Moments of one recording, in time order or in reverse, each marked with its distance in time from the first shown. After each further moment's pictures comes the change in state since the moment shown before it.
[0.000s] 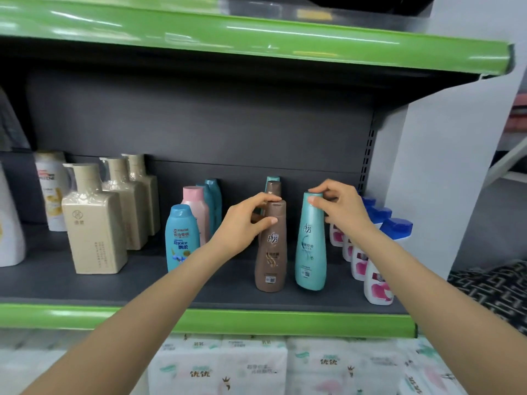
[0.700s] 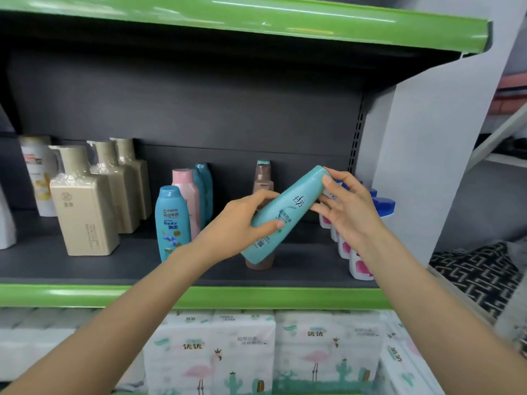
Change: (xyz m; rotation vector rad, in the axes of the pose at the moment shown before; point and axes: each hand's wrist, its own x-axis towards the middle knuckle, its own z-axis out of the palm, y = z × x) left_hand -0.037 0.035 0.004 0.123 -0.133 0.067; right_hand -0.053 -0.014 -0.015 0.902 0.021 0.218
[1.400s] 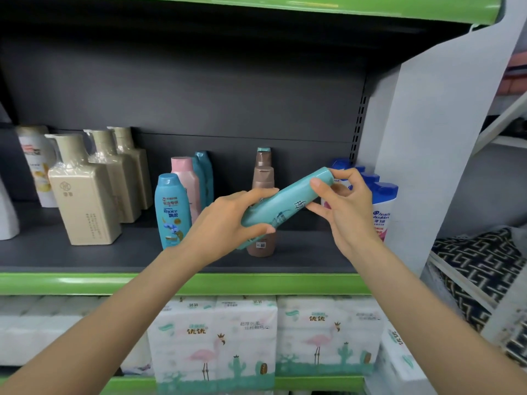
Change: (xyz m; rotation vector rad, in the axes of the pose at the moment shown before) left_hand -0.021 -0.012 0.000 0.216 0.057 0.053; right_hand -0.024 0.021 0.009 -0.150 0.124 -0.140
